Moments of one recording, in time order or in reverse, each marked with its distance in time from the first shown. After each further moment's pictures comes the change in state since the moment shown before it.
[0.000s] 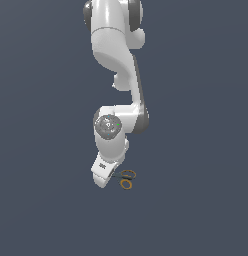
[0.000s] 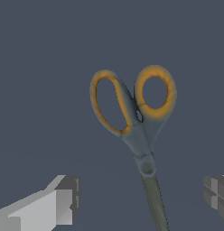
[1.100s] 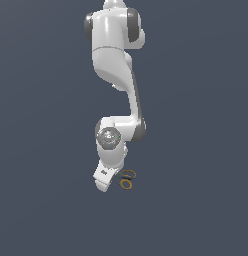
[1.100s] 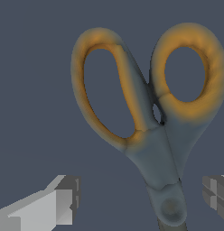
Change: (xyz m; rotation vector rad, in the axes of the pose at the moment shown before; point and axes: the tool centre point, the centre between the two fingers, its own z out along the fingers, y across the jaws) arm -0.001 0.003 0.052 -0.001 0.001 -0.029
